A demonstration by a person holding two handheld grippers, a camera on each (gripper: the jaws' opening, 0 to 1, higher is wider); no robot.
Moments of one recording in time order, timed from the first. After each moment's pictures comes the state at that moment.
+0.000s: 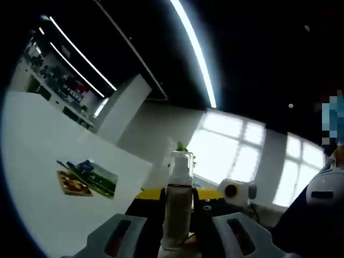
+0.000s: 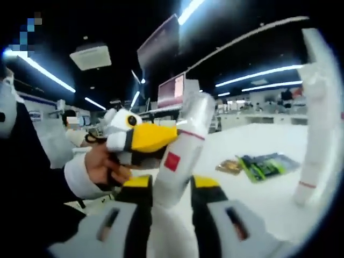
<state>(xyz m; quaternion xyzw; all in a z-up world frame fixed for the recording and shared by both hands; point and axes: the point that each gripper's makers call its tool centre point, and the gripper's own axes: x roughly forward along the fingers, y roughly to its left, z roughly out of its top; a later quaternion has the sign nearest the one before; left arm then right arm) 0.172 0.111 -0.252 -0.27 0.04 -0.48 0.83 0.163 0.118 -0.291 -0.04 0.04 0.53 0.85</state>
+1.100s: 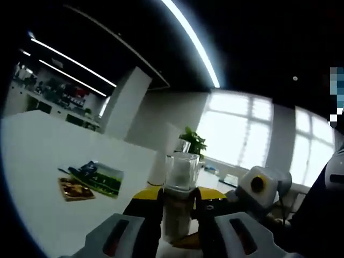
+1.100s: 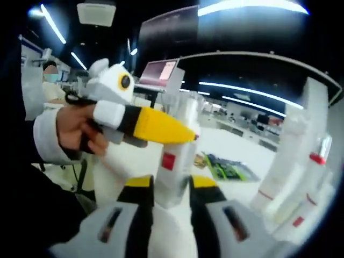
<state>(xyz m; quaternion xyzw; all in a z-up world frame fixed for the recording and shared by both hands) 0.182 0.087 -0.260 -0.19 0.06 -0.46 0.86 0.172 0.089 -0.303 -0.18 0.02 0.43 0.89</state>
